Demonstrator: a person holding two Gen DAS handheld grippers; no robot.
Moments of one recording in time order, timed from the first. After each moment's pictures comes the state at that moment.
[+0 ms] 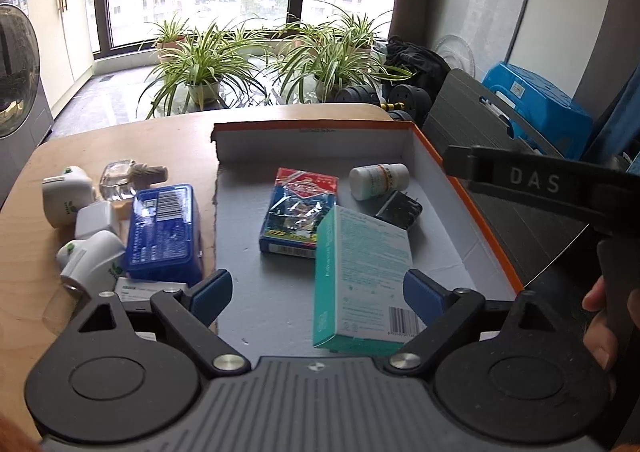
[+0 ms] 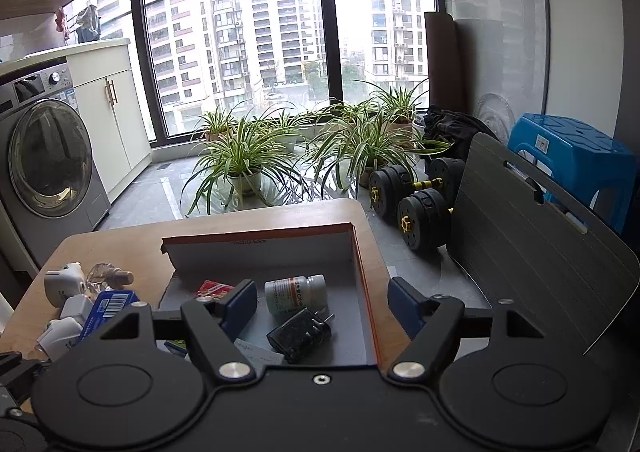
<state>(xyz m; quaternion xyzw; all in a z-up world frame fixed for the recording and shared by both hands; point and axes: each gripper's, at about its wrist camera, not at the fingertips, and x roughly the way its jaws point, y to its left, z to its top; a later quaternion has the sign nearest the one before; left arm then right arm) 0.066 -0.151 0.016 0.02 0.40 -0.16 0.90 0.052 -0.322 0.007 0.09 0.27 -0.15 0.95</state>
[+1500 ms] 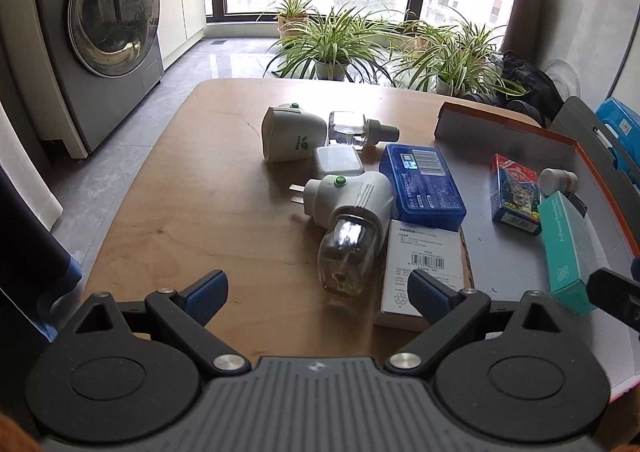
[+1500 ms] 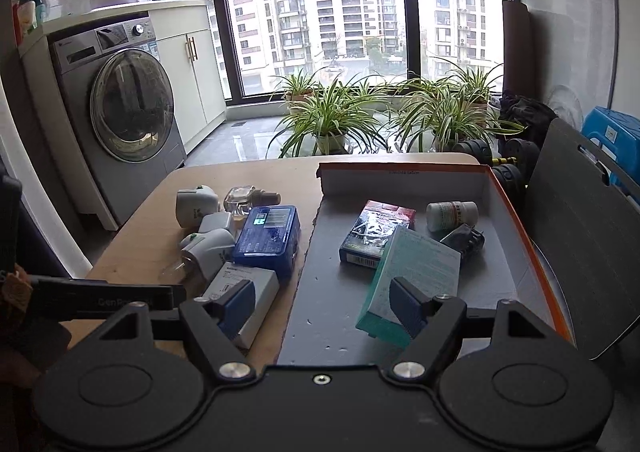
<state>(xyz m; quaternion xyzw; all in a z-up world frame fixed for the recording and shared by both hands) 0.067 0.001 0.002 -0.01 0.42 -0.03 0.91 0.024 -0.190 0.000 0.08 0.32 -0.05 0.94</state>
